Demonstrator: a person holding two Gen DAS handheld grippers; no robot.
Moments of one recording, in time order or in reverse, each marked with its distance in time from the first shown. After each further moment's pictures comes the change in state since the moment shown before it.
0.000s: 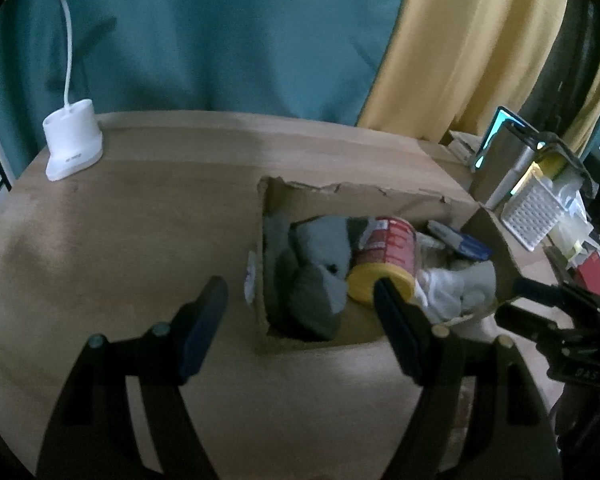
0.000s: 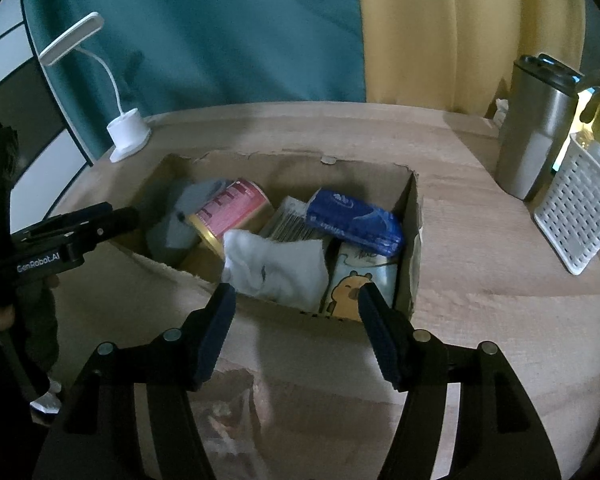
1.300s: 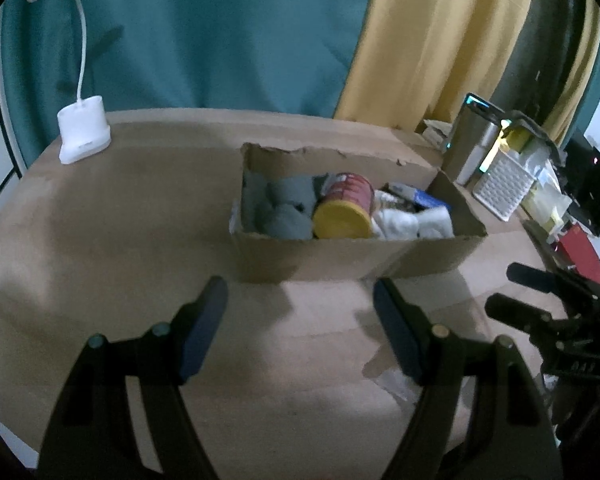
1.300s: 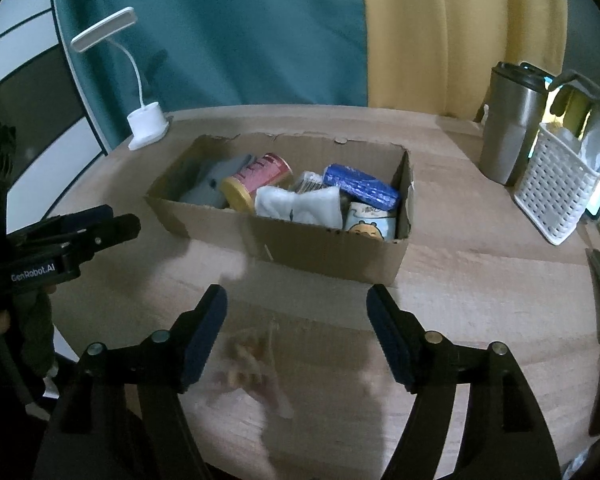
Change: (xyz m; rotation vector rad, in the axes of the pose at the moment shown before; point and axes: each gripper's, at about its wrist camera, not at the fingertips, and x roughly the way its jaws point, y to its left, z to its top) left arm -0.049 -0.018 -0.052 0.042 -0.024 -0.031; right arm -0.043 0.021 -0.048 -0.033 -0.046 -0.016
